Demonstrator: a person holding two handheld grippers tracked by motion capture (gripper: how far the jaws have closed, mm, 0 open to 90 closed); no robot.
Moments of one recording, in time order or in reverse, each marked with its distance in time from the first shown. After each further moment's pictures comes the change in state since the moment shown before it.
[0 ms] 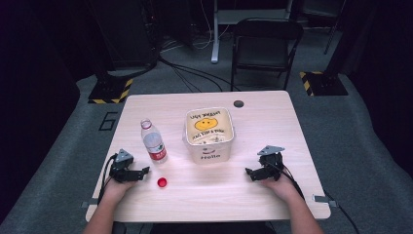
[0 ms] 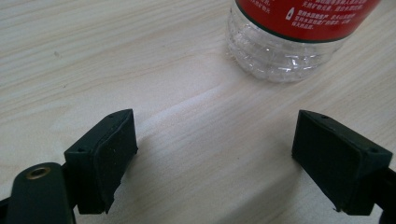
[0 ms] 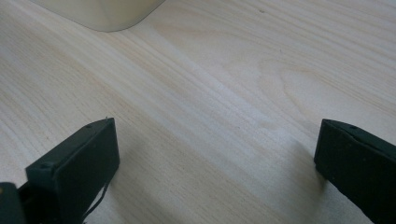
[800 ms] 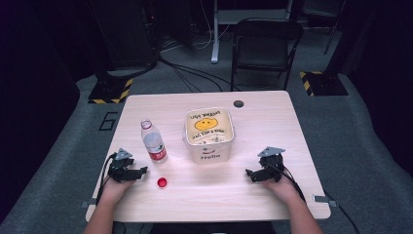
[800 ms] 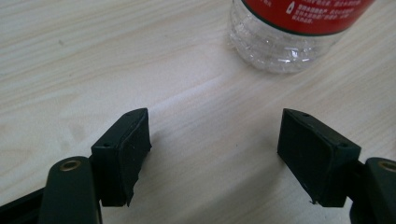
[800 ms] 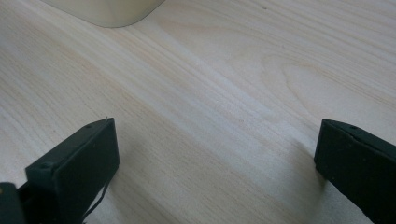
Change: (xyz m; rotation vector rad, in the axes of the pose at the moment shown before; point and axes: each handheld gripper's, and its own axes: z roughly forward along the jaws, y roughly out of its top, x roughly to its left) left arm 0.001 0.003 -0.008 0.061 -0.010 -0.002; right arm 0.002 -0.003 -0.003 -0.001 -0.001 -0.005
